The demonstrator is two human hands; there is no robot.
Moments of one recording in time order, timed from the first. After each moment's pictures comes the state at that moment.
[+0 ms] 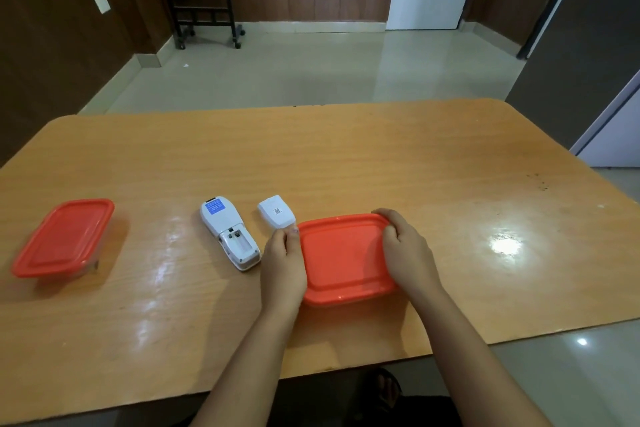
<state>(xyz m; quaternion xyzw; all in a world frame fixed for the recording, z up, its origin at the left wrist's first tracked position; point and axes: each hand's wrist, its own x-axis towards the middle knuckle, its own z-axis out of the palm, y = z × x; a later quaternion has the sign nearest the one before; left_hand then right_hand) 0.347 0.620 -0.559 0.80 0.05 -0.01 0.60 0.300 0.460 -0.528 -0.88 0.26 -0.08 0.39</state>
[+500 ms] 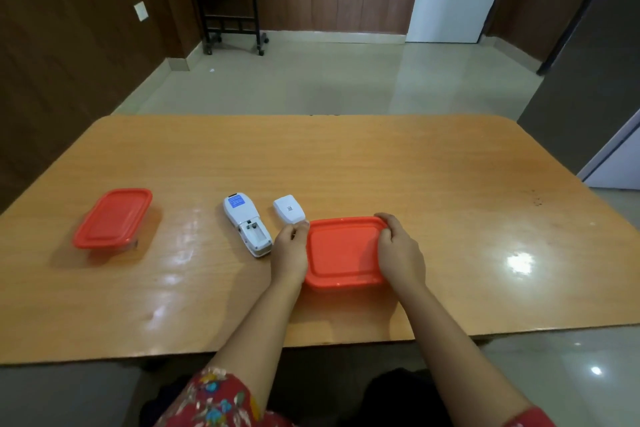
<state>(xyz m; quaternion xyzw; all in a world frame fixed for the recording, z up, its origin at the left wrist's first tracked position) 0.344 0.620 -0.539 0.76 0.11 -0.07 0.64 0.292 0.470 -0.521 -0.87 0.29 -0.07 0.40</state>
